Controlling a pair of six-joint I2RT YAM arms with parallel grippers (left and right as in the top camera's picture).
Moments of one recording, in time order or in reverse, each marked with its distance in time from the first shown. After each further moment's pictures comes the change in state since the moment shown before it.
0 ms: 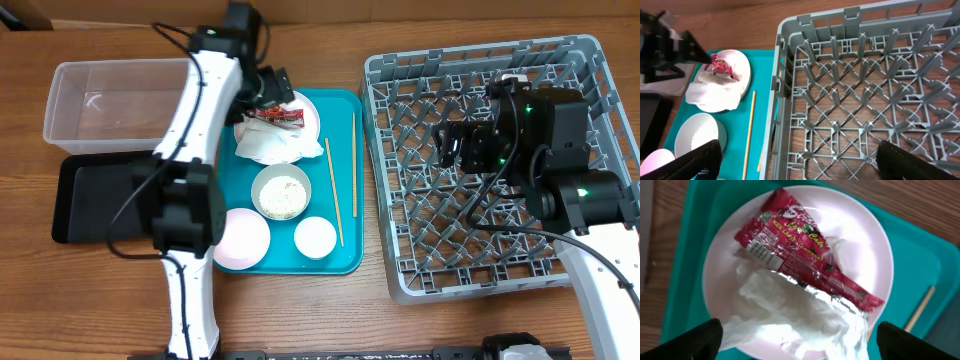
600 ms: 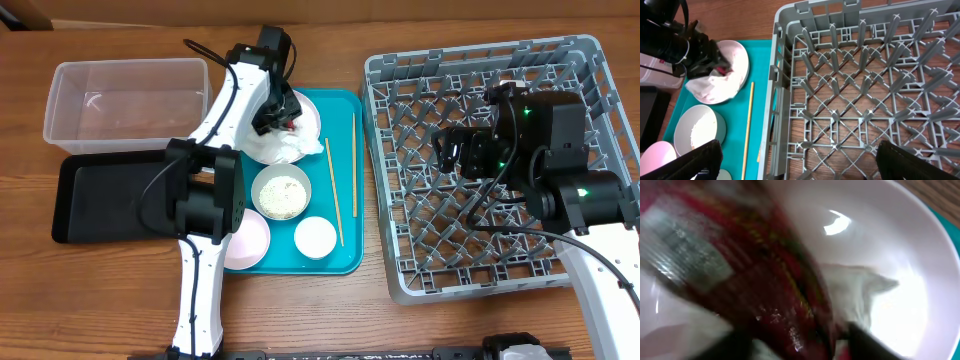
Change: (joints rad) left arm -0.048 0.158 0.004 0.095 -0.062 -0.159; right arm 0.000 0.000 0.000 -0.046 0.000 0.001
